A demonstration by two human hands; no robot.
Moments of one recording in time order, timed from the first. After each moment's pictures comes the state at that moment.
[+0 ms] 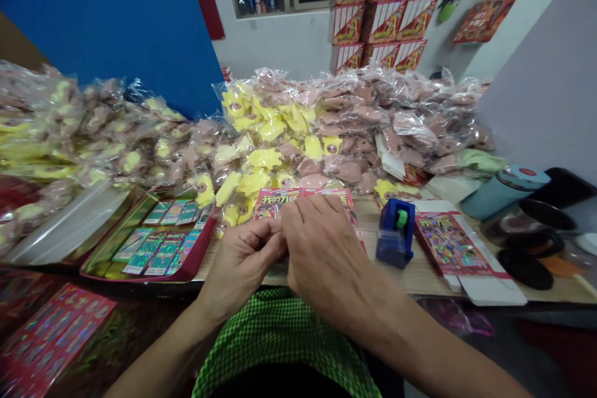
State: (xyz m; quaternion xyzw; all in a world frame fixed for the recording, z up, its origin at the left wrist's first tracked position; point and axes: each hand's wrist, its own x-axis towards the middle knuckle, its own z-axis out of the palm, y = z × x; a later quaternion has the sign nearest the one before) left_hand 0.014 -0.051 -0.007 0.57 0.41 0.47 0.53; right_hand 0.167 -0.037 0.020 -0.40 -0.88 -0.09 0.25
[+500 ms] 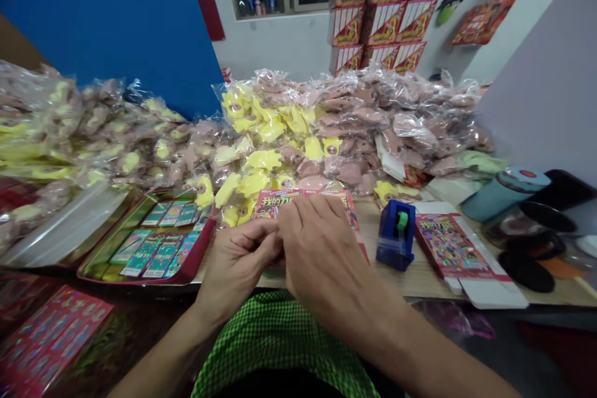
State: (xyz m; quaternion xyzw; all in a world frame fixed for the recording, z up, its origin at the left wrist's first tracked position) left_hand 0.012 -0.050 -0.004 0.52 0.42 0.51 0.55; right_hand 0.163 -0.043 0.026 -0.40 -0.87 -0.10 0.26
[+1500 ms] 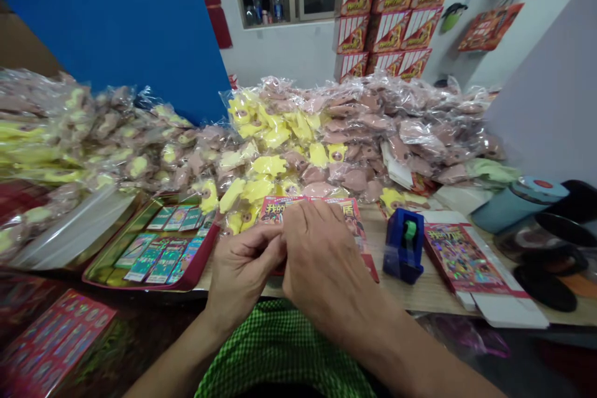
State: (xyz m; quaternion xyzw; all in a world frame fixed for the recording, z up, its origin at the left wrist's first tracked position) left_hand 0.014 -0.049 -0.011 0.53 0.43 0.54 0.49; right_hand 0.158 -0.032 0.019 -0.41 -0.85 -0.10 0.32
